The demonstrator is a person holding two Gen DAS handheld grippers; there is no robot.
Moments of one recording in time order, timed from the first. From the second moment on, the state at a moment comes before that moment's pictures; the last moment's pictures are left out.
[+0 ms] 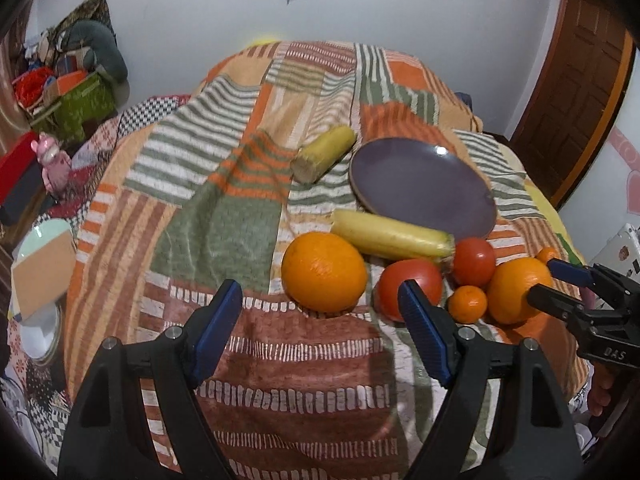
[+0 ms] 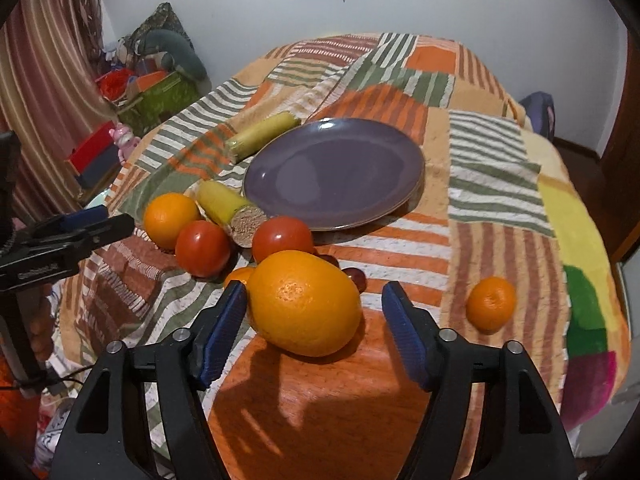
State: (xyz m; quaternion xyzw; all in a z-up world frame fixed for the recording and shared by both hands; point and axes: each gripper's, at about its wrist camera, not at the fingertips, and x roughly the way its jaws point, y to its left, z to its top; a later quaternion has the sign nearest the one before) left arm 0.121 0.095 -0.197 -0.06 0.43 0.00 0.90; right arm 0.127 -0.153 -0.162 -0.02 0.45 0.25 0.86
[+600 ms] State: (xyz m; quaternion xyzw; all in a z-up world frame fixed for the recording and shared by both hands) left arm 0.158 0.098 -0.225 -0.08 0.46 -0.01 0.88; right arm 0.141 -0.147 -0.179 -0.01 0.49 0.26 0.83
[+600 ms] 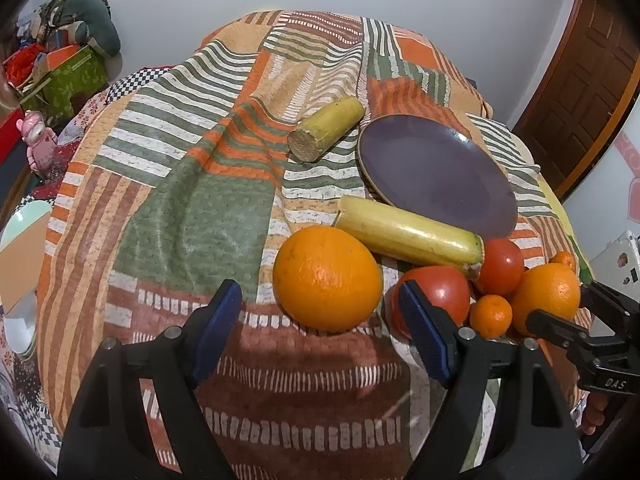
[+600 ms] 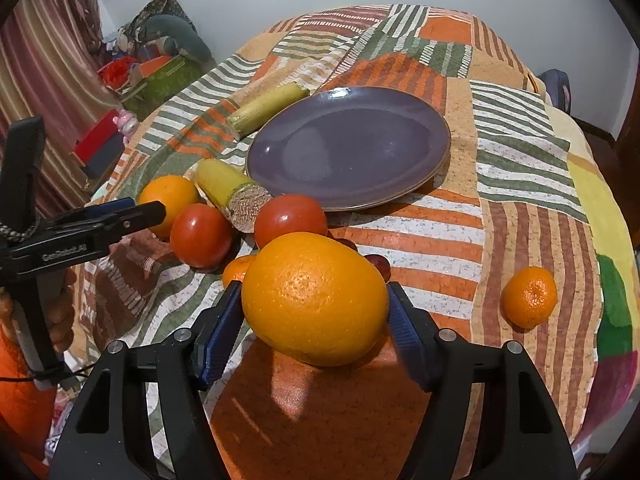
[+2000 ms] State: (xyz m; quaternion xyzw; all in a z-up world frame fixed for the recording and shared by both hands) left arm 0.186 0.083 -0.152 -0.06 0.39 -0.04 0.92; right arm 0.182 -0.165 -0.114 0.00 0.38 0.22 0.90
